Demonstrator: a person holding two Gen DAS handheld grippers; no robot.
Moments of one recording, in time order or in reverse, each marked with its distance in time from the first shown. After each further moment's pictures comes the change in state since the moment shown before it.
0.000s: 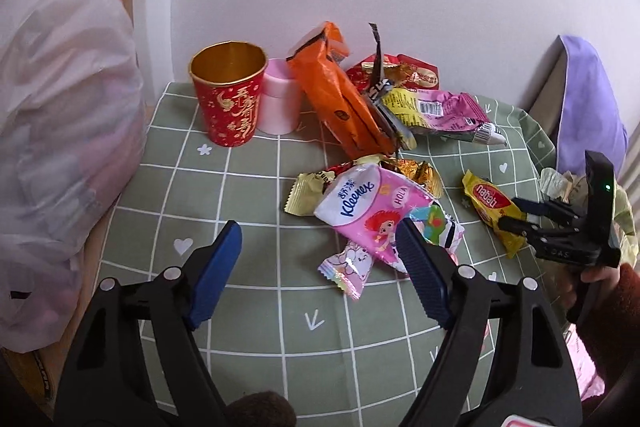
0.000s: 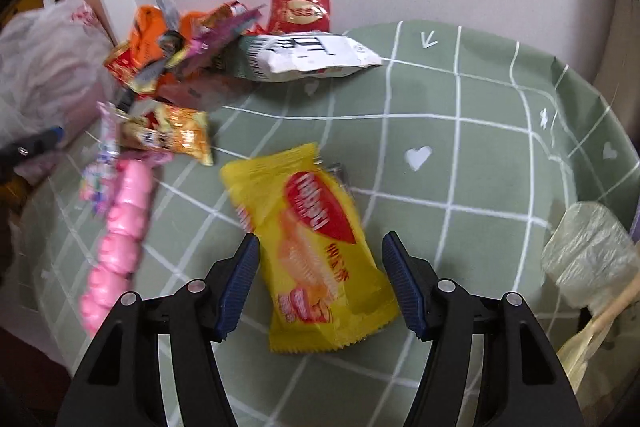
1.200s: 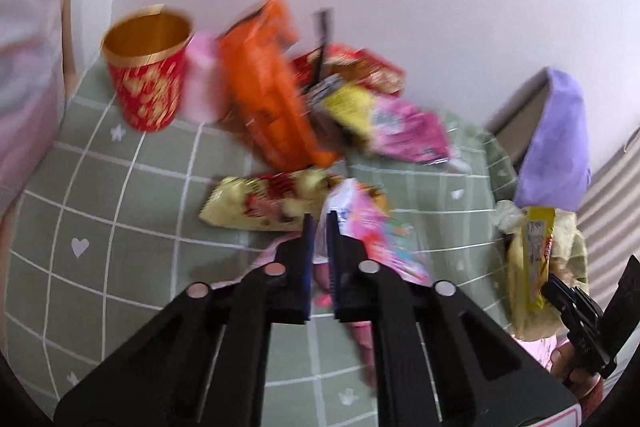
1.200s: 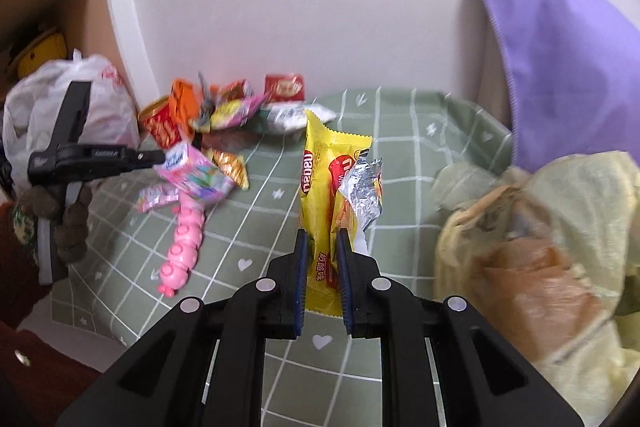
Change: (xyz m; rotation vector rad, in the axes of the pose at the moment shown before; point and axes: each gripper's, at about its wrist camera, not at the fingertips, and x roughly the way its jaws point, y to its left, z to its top) left arm 0.029 -0.027 0.023 -0.134 0.047 -0.193; right arm -0.142 0.022 -0.051 0.117 -0.249 -0.143
